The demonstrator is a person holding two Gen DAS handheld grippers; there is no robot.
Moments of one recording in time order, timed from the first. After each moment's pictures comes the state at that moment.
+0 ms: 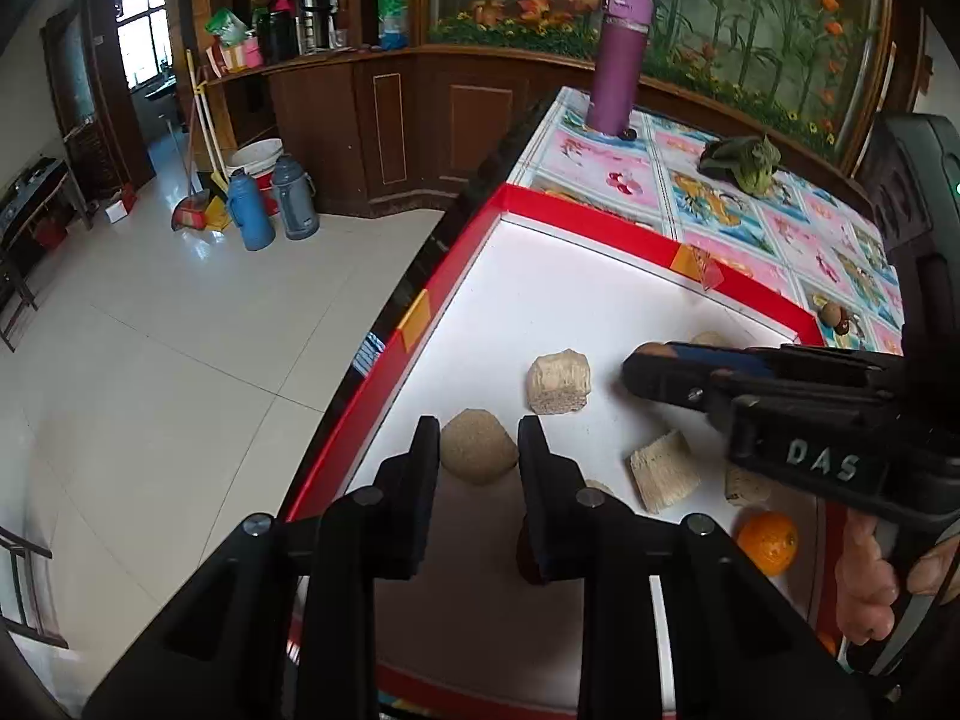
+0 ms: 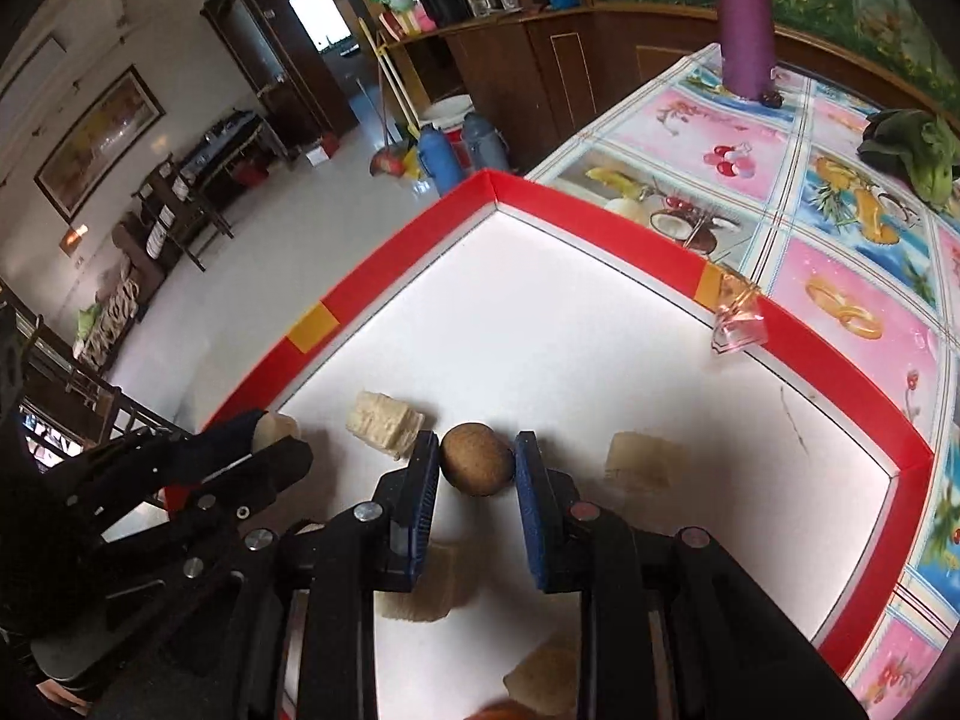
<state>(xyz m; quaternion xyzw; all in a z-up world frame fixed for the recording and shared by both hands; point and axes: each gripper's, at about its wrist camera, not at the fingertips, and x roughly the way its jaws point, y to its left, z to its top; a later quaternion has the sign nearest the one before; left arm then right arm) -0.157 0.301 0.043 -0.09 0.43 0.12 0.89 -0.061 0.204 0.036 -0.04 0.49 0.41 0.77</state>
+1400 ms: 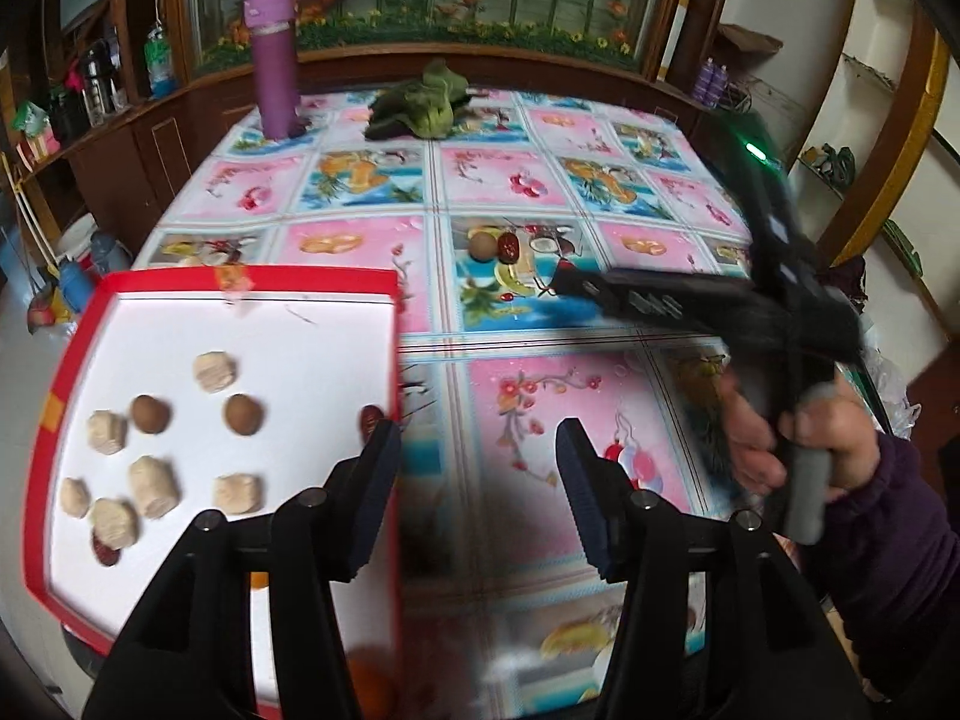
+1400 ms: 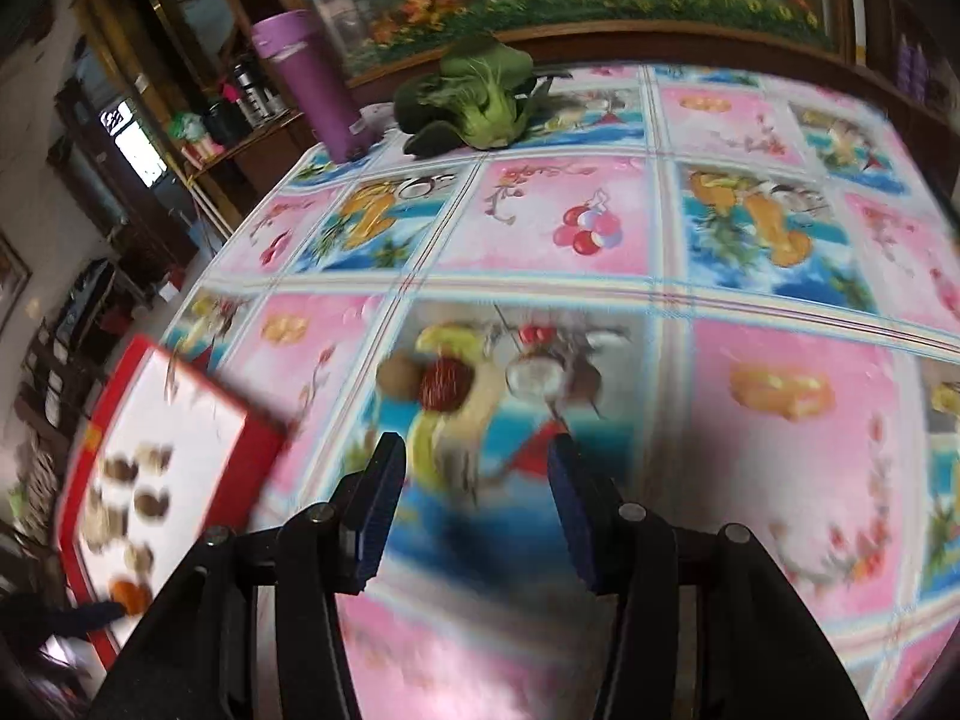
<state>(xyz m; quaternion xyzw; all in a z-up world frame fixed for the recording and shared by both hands) -0.127 0.079 0.077 -0.02 0.45 -0.09 0.89 0.039 -0.048 0.022 0.08 0.49 0.22 0.84</state>
